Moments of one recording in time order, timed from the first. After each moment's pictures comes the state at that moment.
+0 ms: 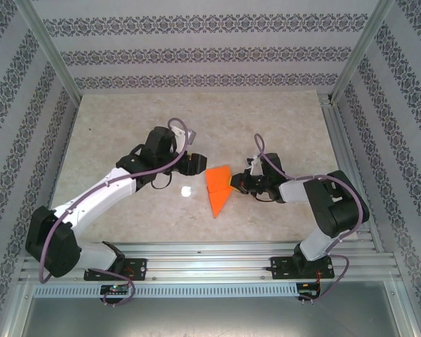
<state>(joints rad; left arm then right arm) -0.63 1.33 1.02 -0.34 0.28 -0.35 0.34 1.64 0.56 0.33 -0.71 0.84</state>
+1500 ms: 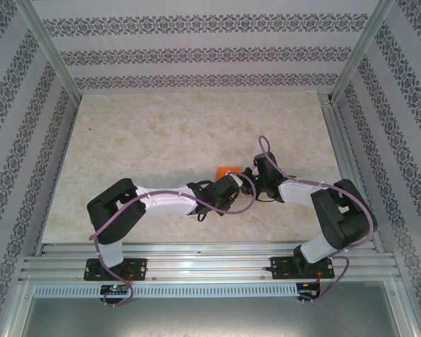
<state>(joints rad) -1.05 1.83 1.09 -0.25 -0.23 -0.22 0.41 1.55 0.60 0.09 -0.42 1.05</state>
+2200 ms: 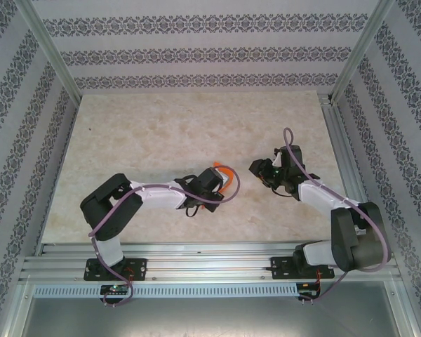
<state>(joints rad) -0.89 1.80 0.95 -0.14 0.01 -0.27 0.19 1.36 0.61 -0.04 -0.48 0.83</state>
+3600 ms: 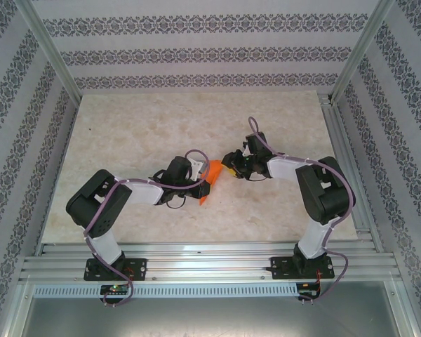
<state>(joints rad) -0.64 1.75 0.74 0.27 0.44 -0.49 0.38 1.81 0.95 -0.02 -0.50 0.98</state>
